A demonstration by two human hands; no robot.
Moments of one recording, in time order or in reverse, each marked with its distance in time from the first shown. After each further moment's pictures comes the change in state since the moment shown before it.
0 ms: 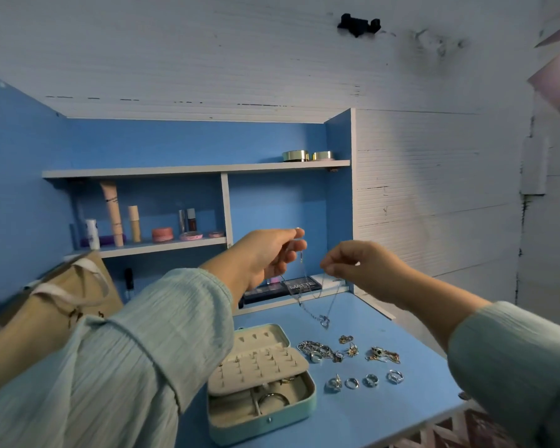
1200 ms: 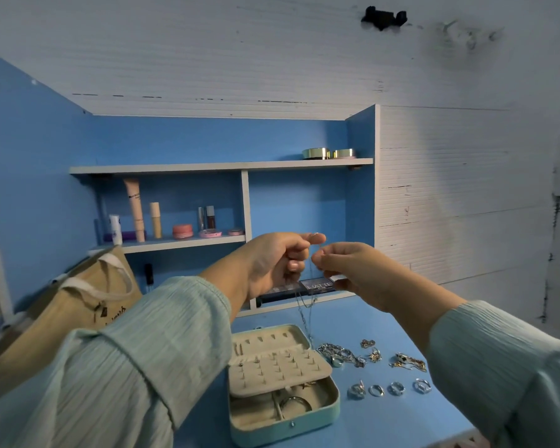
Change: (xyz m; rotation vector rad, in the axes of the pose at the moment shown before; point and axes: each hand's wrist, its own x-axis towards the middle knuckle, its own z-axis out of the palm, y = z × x) left_hand -0.011 -0.005 -0.028 -0.048 -0.245 -0.001; right_hand 0.029 -0.017 0.039 0.470 -0.117 0.199
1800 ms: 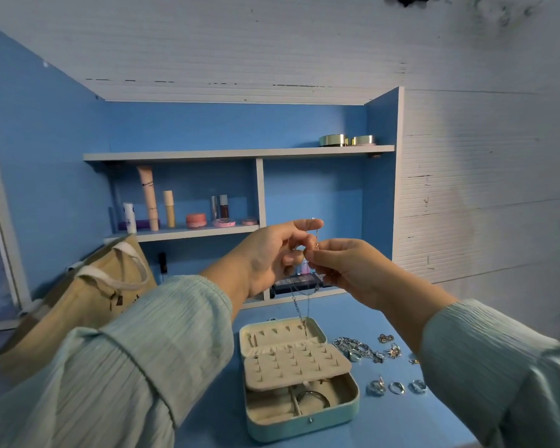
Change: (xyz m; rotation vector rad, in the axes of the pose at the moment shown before) left_hand 0.001 -0.013 -0.027 -0.026 0.065 0.090; right_hand 0.022 0.008 0.032 0.180 -0.038 -0.004
